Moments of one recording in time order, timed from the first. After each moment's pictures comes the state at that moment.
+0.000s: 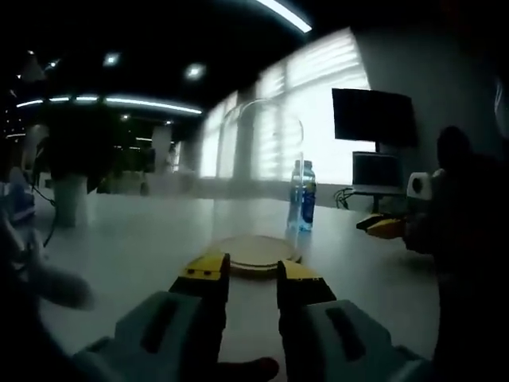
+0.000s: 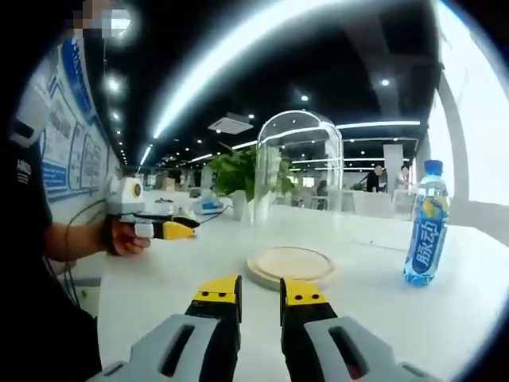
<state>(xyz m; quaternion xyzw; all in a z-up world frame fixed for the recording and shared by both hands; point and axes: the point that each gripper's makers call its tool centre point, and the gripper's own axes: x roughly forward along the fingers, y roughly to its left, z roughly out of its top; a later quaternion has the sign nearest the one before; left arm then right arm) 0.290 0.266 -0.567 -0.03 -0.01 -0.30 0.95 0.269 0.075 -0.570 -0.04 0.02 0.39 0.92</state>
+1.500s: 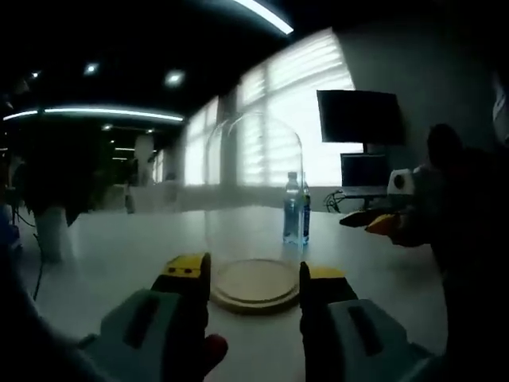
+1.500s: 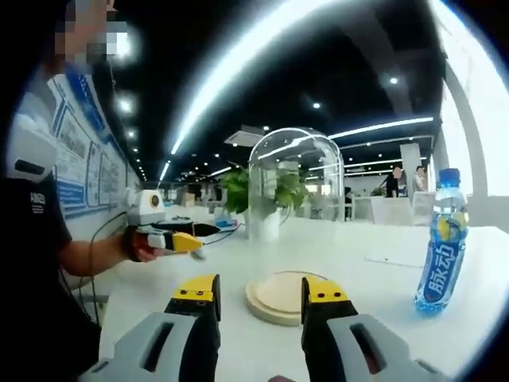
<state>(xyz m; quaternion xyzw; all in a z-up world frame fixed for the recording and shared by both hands) 0.327 0.249 -0.526 -0.01 -0.03 -0.34 0.94 0.304 0.078 -0.534 0.00 0.00 0.45 0.89</state>
